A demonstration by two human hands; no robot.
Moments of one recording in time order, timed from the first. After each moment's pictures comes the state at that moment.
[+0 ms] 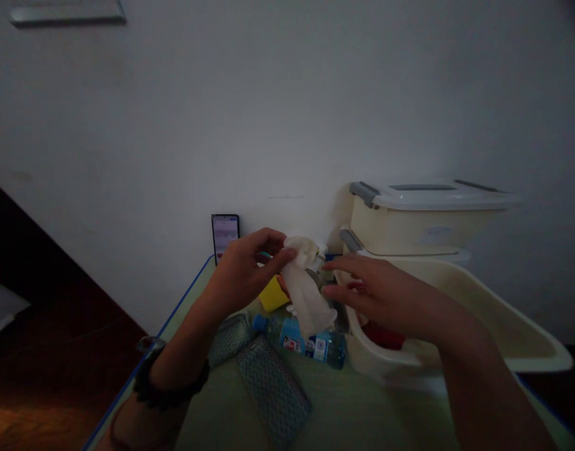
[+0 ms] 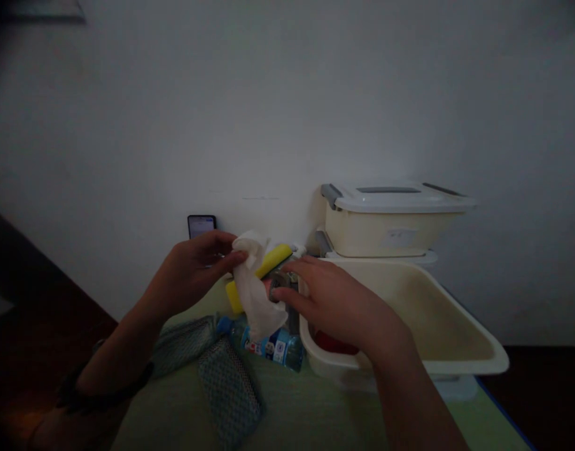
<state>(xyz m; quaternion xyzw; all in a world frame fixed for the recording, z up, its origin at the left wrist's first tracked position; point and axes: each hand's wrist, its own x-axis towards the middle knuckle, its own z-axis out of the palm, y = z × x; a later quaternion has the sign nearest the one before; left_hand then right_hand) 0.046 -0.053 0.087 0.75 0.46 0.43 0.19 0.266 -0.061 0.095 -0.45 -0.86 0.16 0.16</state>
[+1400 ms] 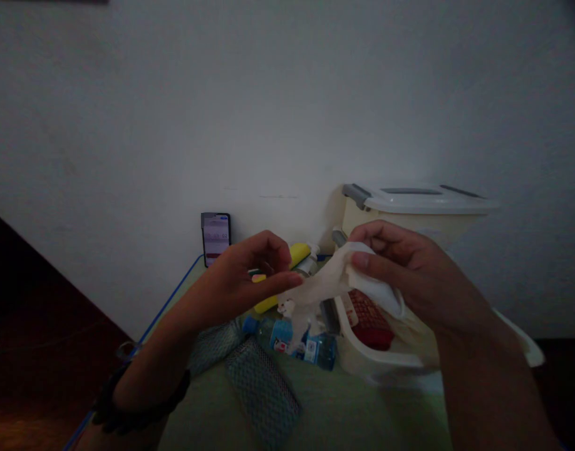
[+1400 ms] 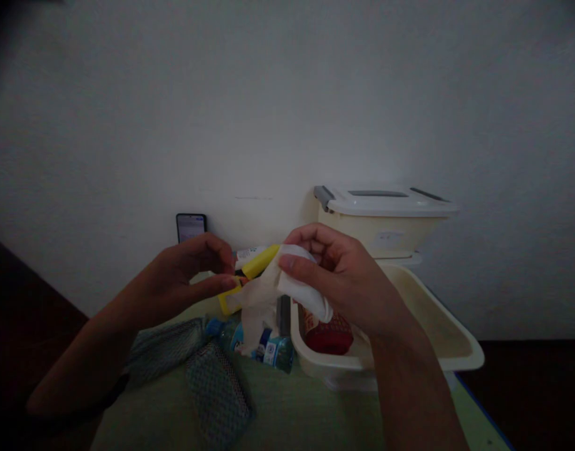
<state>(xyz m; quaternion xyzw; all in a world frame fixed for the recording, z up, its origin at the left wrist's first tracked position) 0.043 -0.064 0.095 0.80 0.35 0.39 0.31 0.275 -0.070 0.108 -0.33 -0.63 0.53 0.46</state>
